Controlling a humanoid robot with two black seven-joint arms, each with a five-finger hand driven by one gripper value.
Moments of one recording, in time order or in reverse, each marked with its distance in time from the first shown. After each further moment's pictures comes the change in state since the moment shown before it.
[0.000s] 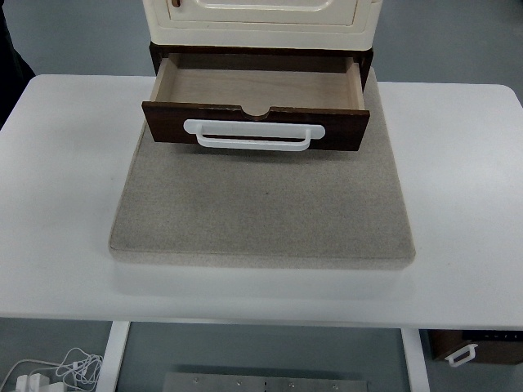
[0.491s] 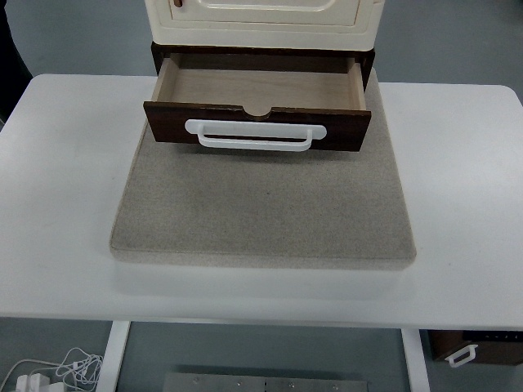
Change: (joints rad) left arm -0.127 0.112 0.198 -0.432 0.011 0.087 -0.003; right arm -0.001 0.000 0.000 0.000 0.001 0.000 0.000
